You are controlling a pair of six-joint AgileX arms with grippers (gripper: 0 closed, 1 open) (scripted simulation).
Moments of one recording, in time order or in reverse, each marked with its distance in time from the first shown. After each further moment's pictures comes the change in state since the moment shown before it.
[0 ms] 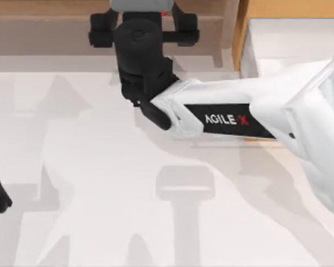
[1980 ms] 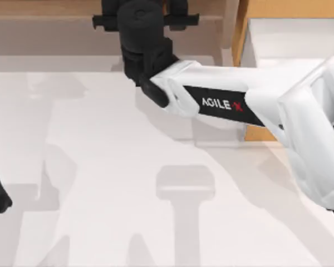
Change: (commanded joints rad) left arm 0.000 0.000 0.000 0.000 0.000 0.000; right arm -0.051 0.115 0.222 -0.103 -0.054 -0.001
